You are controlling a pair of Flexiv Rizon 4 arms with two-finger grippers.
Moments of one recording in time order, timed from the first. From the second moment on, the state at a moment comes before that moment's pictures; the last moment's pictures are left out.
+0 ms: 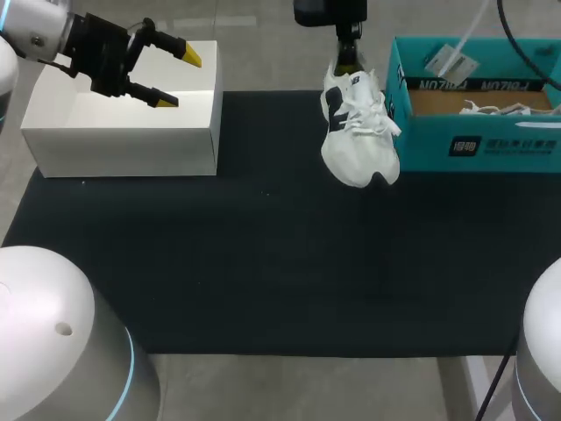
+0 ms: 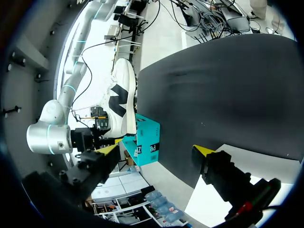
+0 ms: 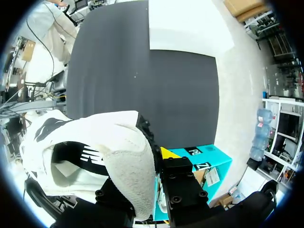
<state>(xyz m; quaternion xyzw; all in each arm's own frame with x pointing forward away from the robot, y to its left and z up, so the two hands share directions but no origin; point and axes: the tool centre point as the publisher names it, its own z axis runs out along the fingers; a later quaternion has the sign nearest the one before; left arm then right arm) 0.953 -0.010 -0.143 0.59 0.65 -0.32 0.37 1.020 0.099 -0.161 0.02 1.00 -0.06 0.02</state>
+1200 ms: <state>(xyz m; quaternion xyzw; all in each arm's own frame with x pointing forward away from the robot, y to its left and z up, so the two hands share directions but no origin) 0.953 -0.010 -0.143 0.59 0.65 -0.32 0.37 1.031 0.064 -0.120 0.02 1.00 -0.06 0.03</state>
